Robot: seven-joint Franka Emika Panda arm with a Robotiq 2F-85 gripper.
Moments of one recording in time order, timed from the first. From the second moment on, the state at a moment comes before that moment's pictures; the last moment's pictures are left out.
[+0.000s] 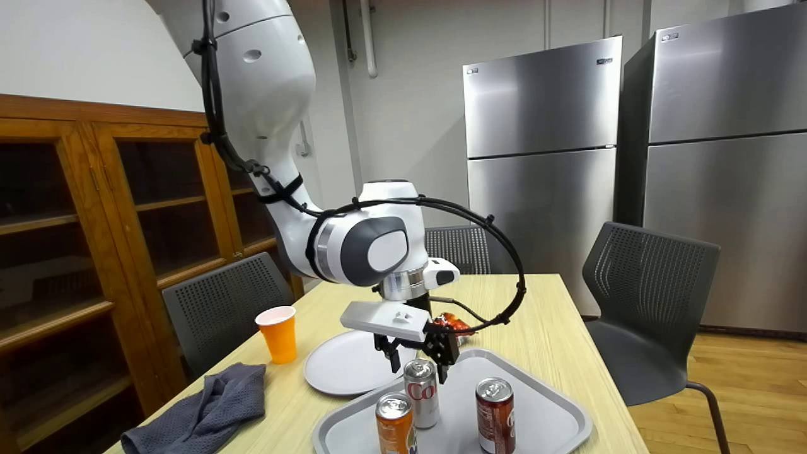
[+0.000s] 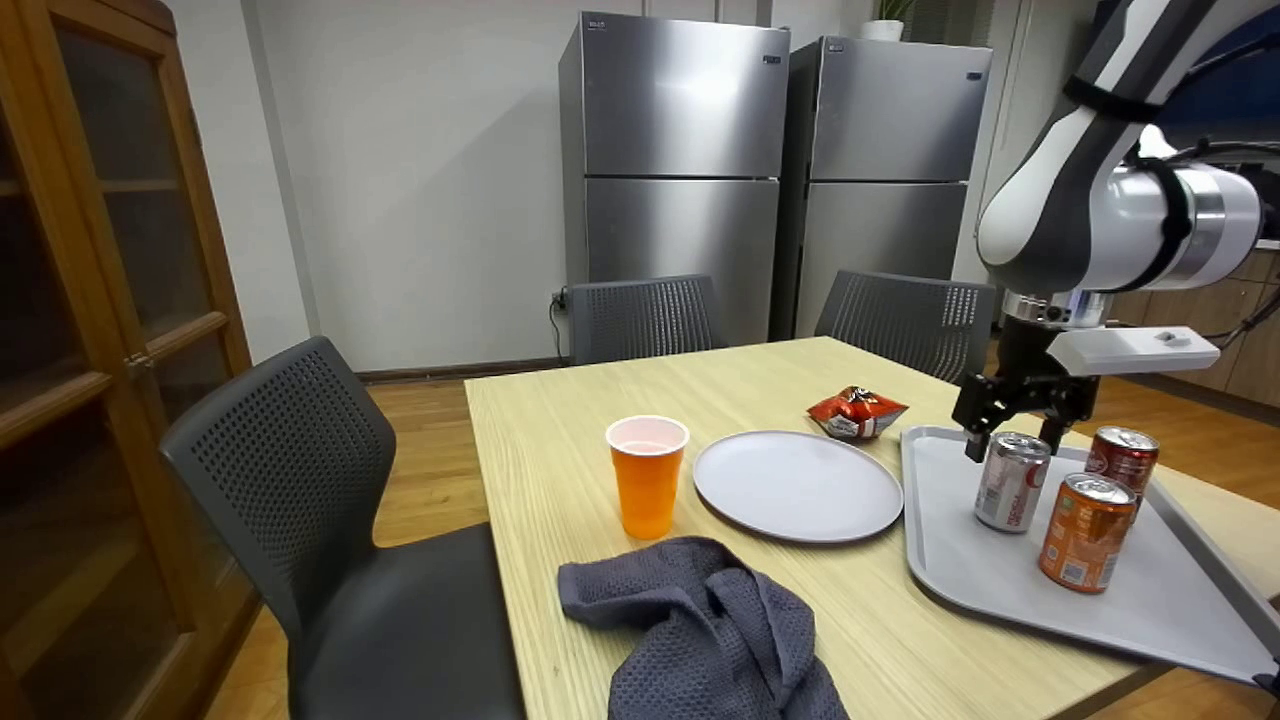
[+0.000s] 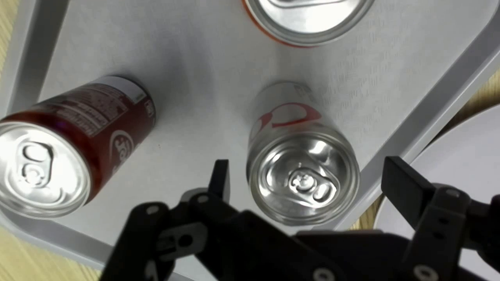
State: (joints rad) arm -0.19 0.31 -0.14 -2.45 0.05 2.82 -0.25
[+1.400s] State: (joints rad) arm -0.19 0.33 -0.14 -2.45 0.05 2.83 -0.25
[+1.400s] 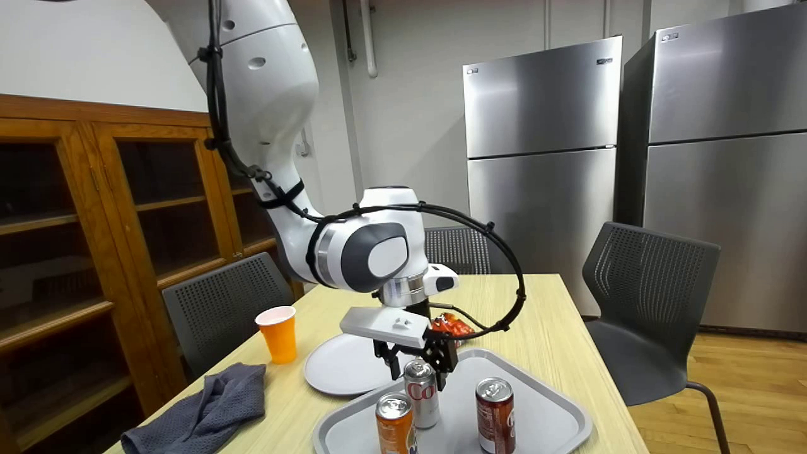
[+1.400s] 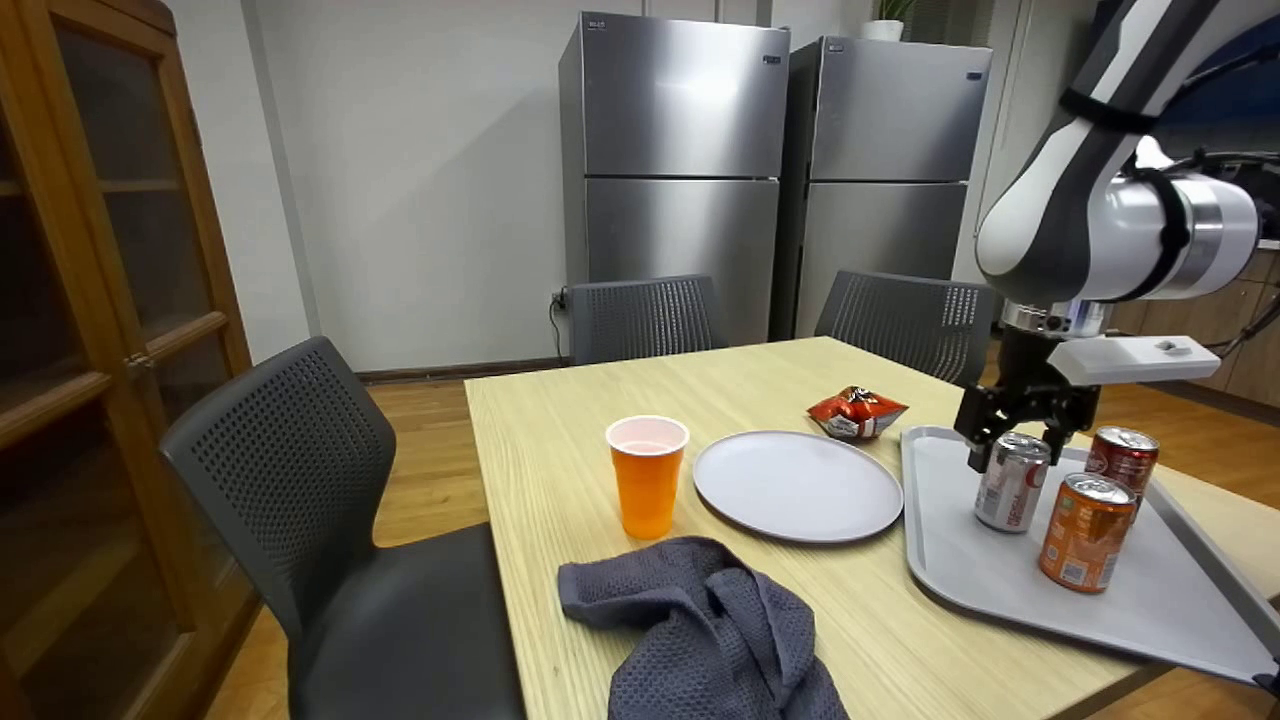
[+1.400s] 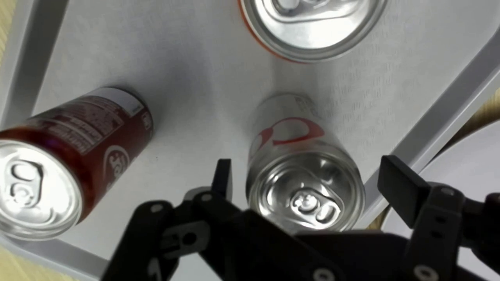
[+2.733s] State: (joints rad) arm -0.19 0.26 -0.04 -2.44 0.05 2.83 -0.29
